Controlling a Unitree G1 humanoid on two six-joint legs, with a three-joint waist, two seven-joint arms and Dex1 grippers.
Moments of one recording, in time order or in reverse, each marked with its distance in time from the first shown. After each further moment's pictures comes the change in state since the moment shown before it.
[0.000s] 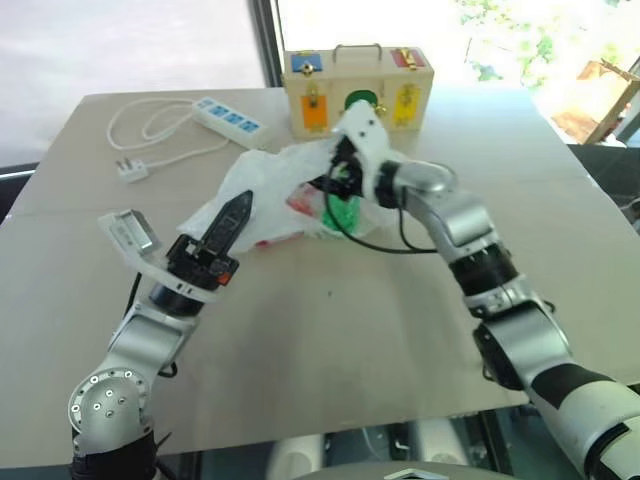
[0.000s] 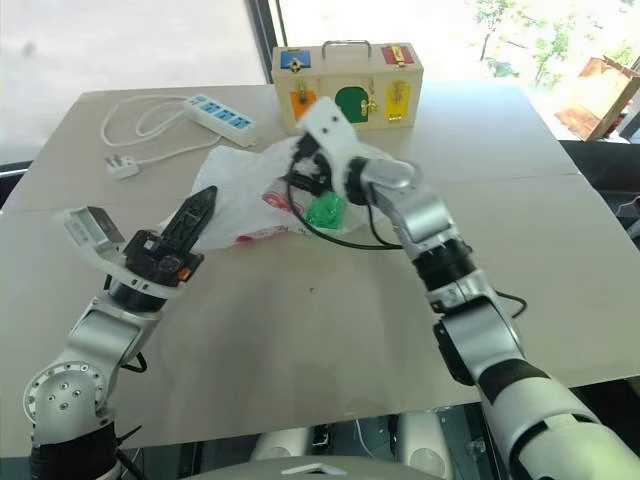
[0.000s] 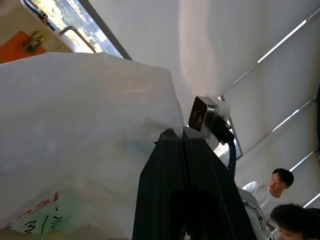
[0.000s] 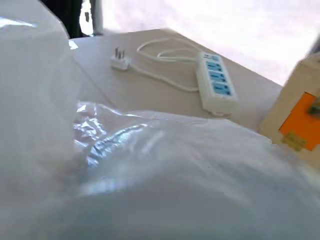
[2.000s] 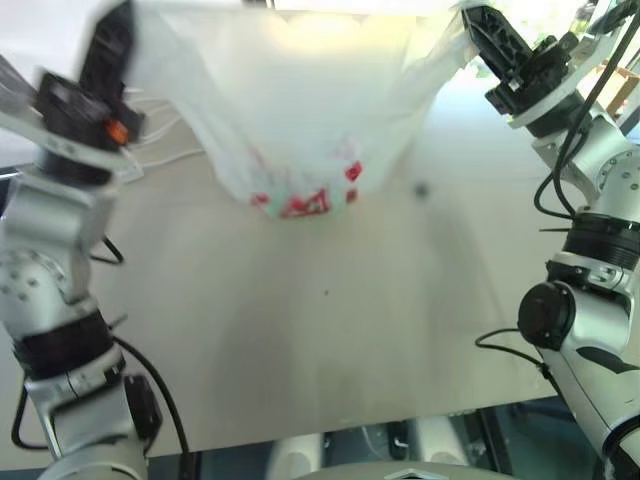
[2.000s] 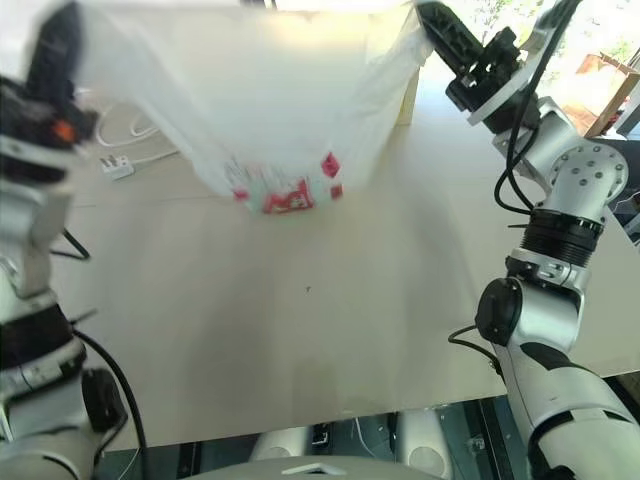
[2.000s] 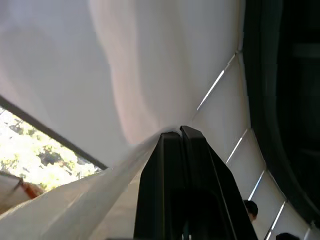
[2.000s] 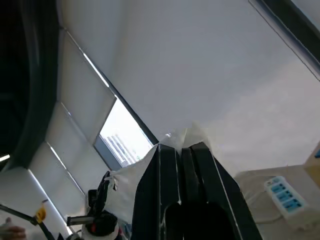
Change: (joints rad) left arm -0.662 0.288 0.146 0.415 -0.238 0.026 0.024; right arm -0.192 -0.102 -0.775 -0.002 0.918 0.577 -0.155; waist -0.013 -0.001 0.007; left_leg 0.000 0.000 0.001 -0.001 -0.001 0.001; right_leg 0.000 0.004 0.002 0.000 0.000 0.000
